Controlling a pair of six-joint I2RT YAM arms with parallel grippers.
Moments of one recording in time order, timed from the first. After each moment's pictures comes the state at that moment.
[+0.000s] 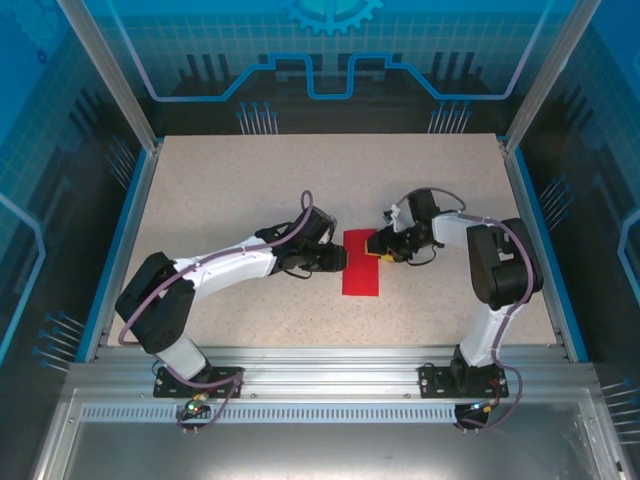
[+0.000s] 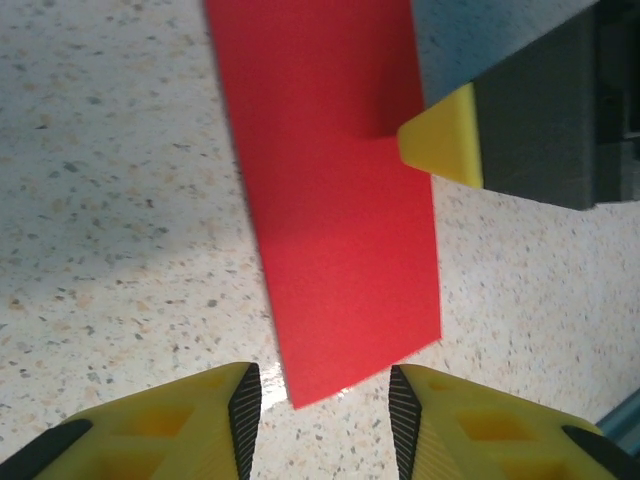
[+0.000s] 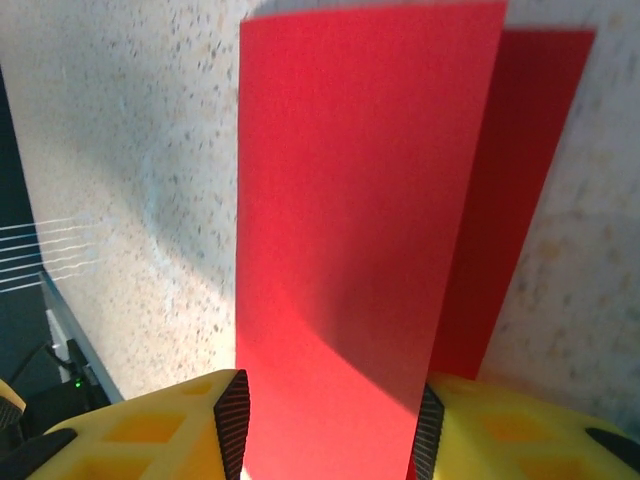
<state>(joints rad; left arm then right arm) -0.75 1.62 1.07 -0.37 0.13 -0.68 0.19 1.84 0.98 -0.39 -0.76 0.30</state>
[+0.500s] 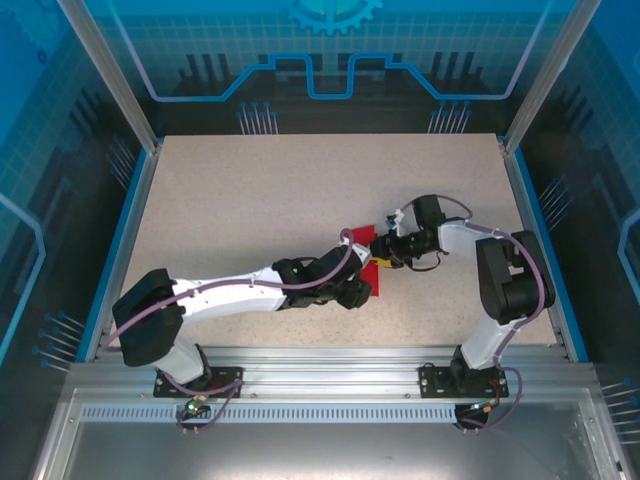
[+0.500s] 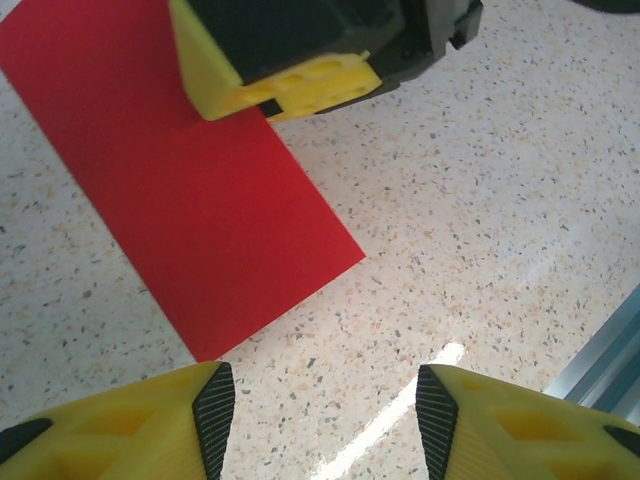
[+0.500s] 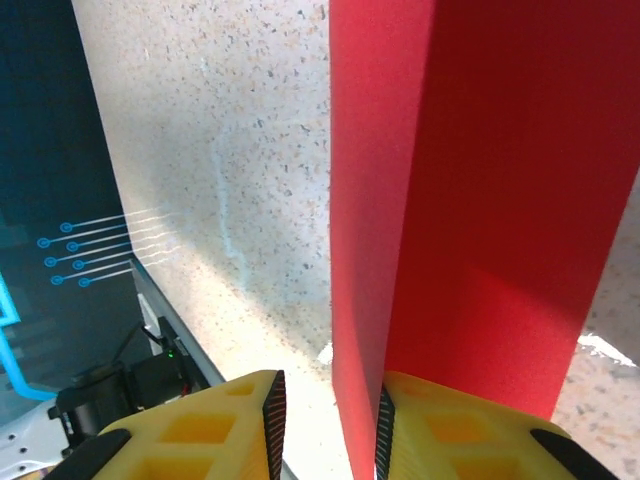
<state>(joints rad) -1.04 1.57 1.04 -0.33 -0.12 -0.47 0.19 1.73 0.91 -0.40 -0.88 0.44</state>
